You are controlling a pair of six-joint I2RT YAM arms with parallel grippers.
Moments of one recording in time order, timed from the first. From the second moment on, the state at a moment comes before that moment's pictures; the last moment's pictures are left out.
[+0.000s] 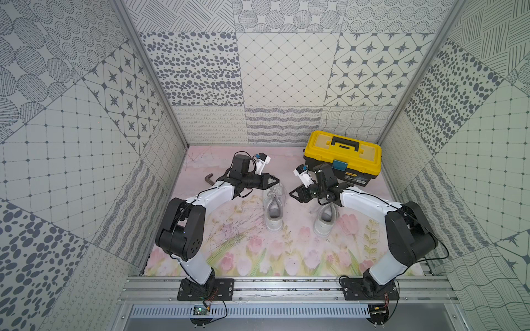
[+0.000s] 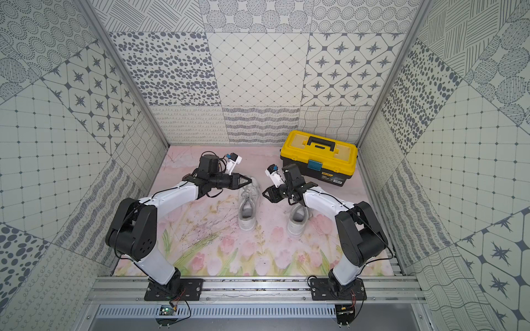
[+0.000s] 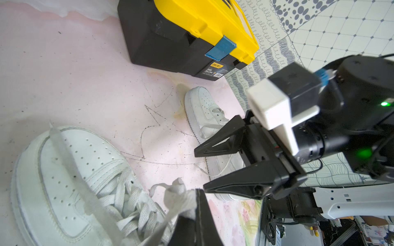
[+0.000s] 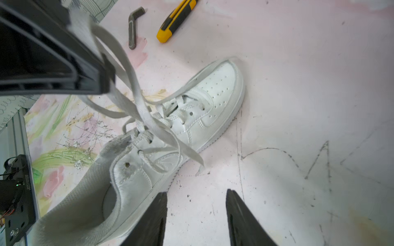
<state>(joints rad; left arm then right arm) -0.30 1.71 1.12 -0.02 0.81 -0.31 0.49 1.69 1.05 -0.18 -0.43 0.03</state>
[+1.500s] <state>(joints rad) -0.28 1.71 1.12 -0.03 0.77 -0.32 0.46 1.80 1.13 -0.18 -0.52 0.07</state>
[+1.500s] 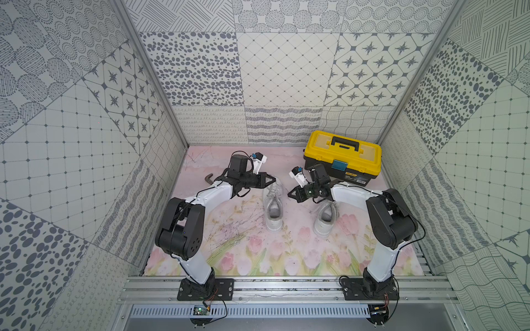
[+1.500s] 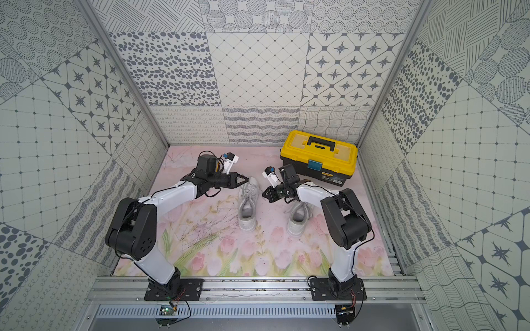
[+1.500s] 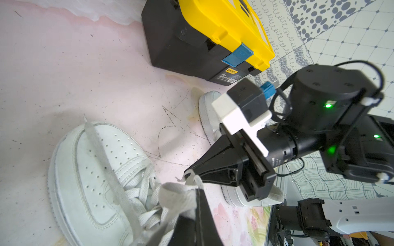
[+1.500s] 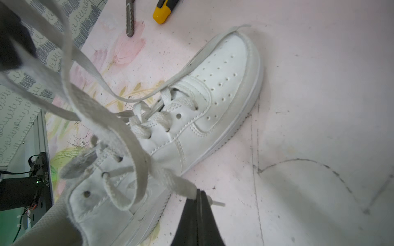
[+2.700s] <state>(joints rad) -0.40 1.70 1.45 -0.74 0.42 -0.03 0.39 1.63 1.07 -0.42 -0.13 0.30</state>
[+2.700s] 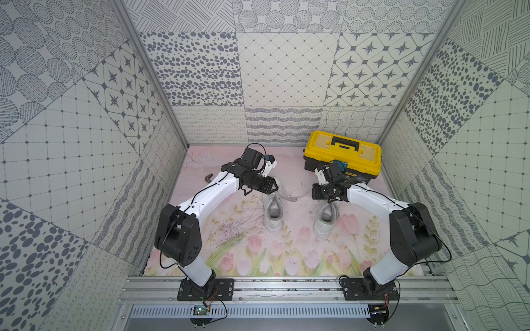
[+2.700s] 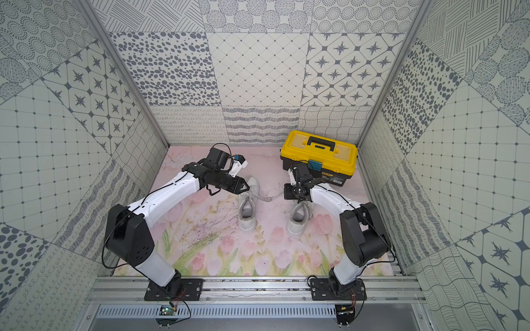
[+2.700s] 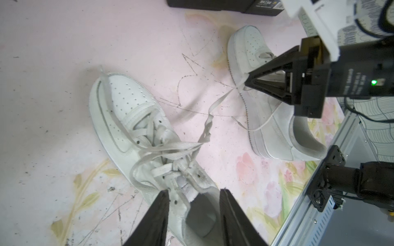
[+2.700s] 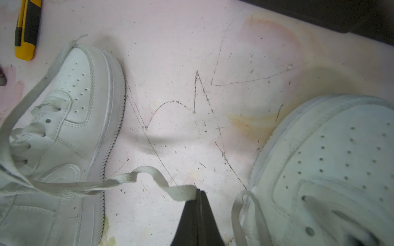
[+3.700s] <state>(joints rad) -0.31 2.08 1.63 -0.74 0.58 -0.21 0.39 1.62 1.08 -0.42 -0.17 0.30</state>
